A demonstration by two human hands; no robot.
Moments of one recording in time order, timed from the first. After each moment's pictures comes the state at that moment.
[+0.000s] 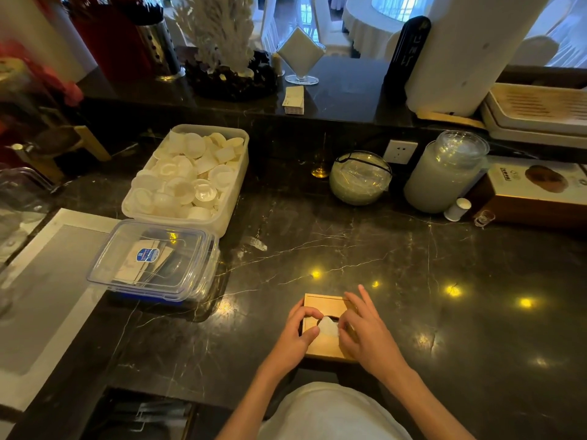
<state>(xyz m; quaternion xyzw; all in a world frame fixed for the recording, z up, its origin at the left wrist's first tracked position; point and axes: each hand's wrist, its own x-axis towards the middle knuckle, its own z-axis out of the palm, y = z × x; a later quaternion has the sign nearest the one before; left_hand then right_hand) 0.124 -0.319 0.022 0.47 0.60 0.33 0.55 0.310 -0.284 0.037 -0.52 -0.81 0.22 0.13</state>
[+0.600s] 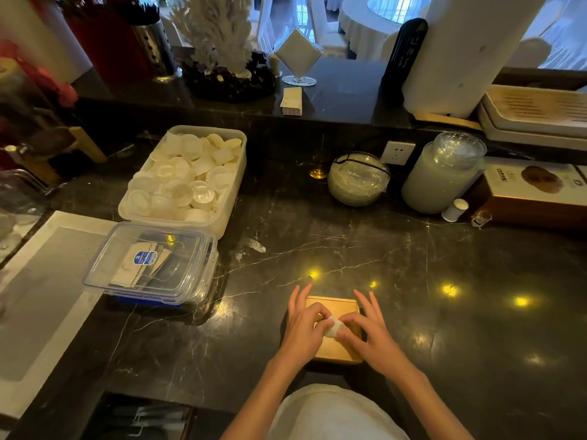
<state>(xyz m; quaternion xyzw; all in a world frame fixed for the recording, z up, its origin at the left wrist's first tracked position) 0.142 -0.296 0.041 0.57 0.65 0.29 0.42 0.322 -0.280 0.033 -0.52 -0.71 0.44 0.17</state>
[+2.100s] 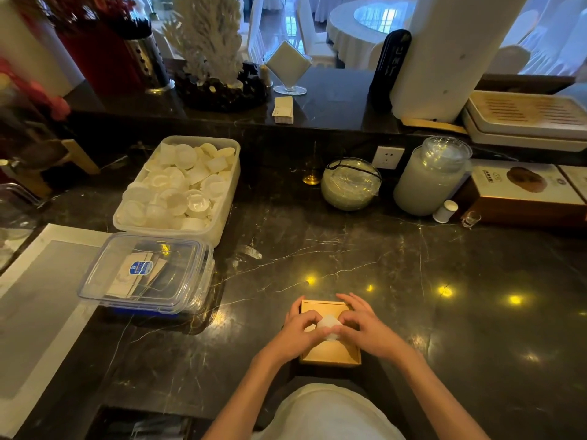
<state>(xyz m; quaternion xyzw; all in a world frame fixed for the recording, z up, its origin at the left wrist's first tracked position) 0.116 -0.289 0.029 0.55 0.58 0.21 0.57 0.318 -0.249 0.042 -0.50 -0.74 0.45 0.03</state>
